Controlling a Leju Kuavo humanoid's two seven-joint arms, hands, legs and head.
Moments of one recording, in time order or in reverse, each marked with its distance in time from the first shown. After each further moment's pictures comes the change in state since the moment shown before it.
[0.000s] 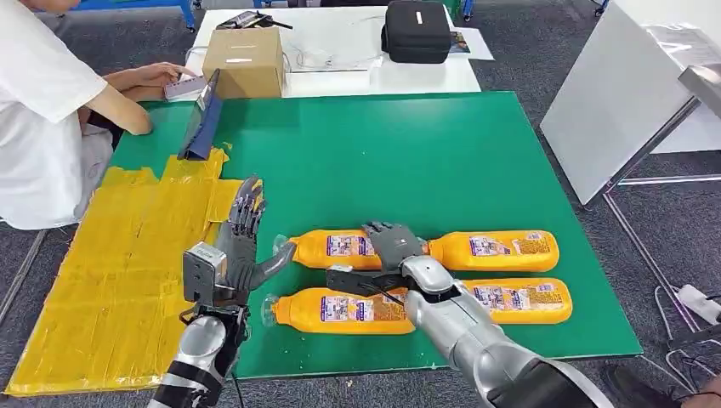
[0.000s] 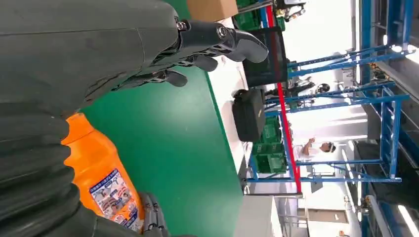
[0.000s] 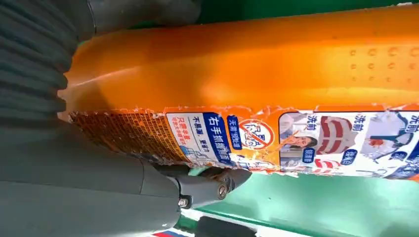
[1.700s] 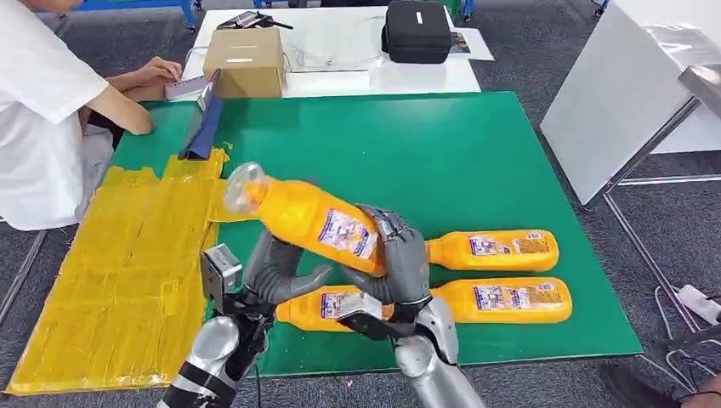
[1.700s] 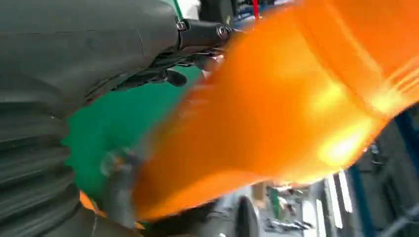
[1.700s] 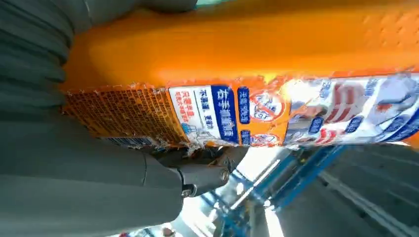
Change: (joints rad) left arm -0.015 0.012 -0.171 -0.087 0.183 -0.249 0.066; right arm 0.488 0.042 -0.214 -0.798 -0.376 -0.350 -0.520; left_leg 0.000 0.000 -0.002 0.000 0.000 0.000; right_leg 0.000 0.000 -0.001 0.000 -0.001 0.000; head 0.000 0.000
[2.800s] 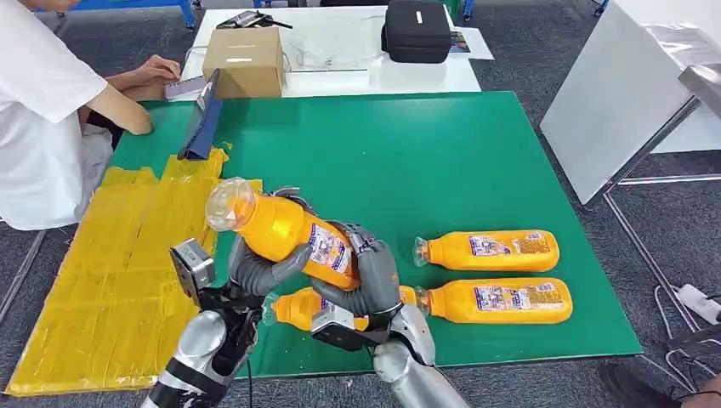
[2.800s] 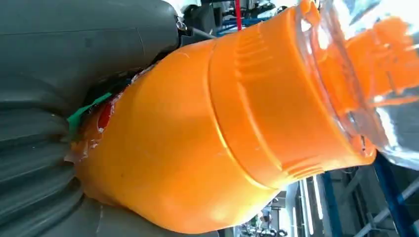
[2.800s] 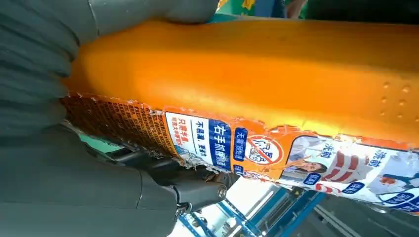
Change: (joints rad) left arm -0.011 0.047 -0.023 -0.060 0.042 0.075 -0.020; right arm -0.061 0.025 0.108 0.196 -0.029 0.005 -0.034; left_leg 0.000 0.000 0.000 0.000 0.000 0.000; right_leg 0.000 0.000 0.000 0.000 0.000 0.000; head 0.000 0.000
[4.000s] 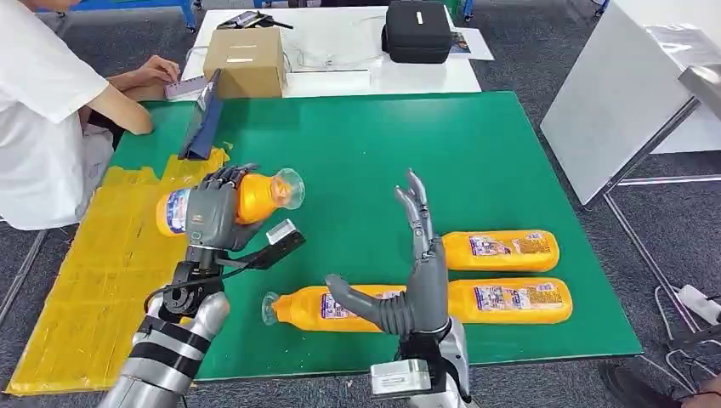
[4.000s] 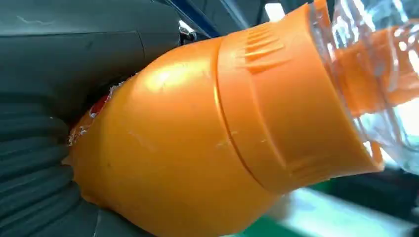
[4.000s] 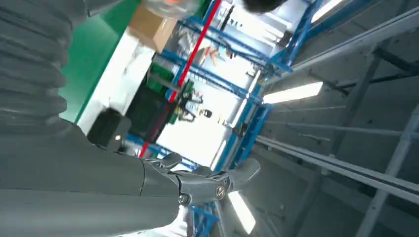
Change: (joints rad) left arm -0.162 0.086 0.139 0.255 -1.499 0.621 0.506; right arm 0.200 -0.098 0.053 -0.700 -0.149 0.058 0.065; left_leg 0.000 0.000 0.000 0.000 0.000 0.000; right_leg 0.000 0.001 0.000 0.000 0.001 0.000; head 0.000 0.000
